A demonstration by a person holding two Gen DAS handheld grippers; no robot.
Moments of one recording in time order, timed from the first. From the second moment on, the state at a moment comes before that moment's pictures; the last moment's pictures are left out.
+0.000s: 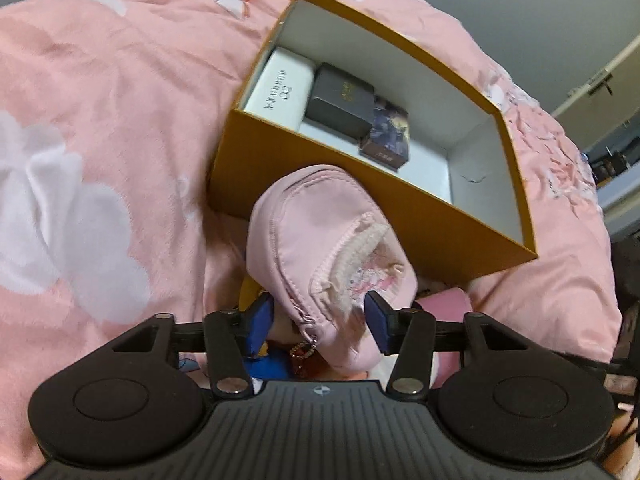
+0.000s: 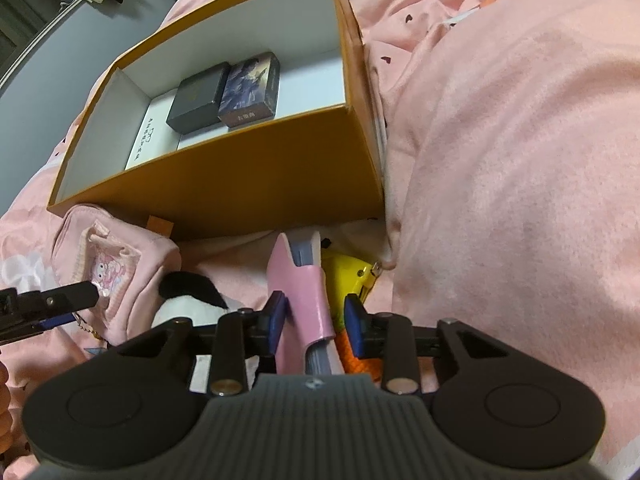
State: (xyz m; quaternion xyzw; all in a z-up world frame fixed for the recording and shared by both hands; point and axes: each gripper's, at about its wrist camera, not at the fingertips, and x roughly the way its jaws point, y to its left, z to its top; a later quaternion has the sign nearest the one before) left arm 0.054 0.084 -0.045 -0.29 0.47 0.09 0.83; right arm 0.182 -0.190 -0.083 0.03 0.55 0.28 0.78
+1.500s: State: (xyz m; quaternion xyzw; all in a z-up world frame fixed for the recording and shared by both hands) left arm 0.196 0.079 0.043 -0.04 0.50 -0.11 0.86; right arm 0.285 -0.095 0.012 -0.03 0.43 0.25 0.86
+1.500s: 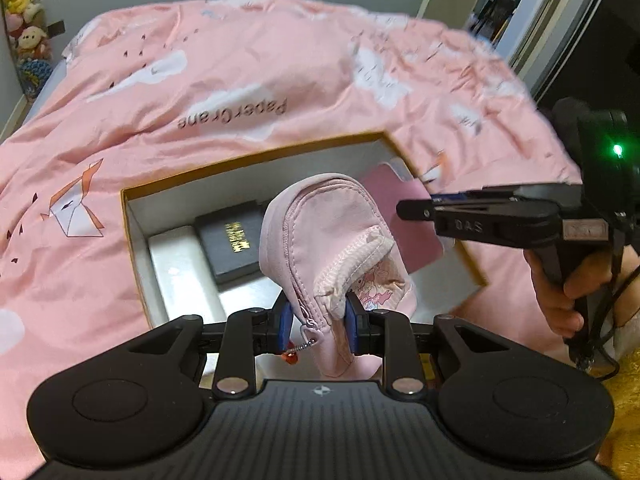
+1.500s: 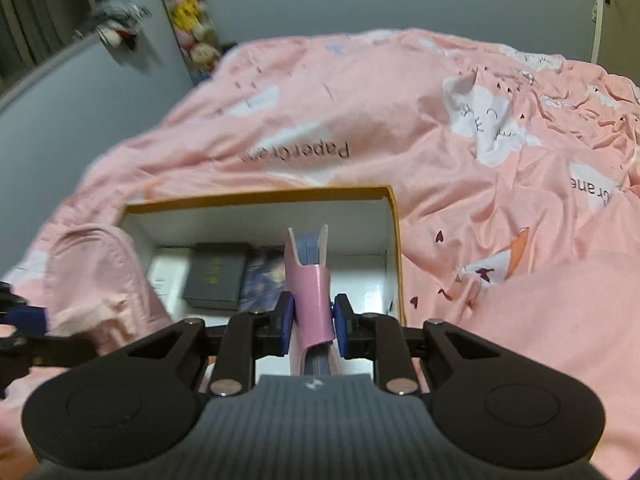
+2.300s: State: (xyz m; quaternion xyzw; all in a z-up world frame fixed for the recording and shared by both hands) left arm 0.258 0.094 -0.019 -0.03 0.54 -0.14 0.83; right arm 0.350 -0.035 -0.044 -0.11 0.49 0.24 0.83
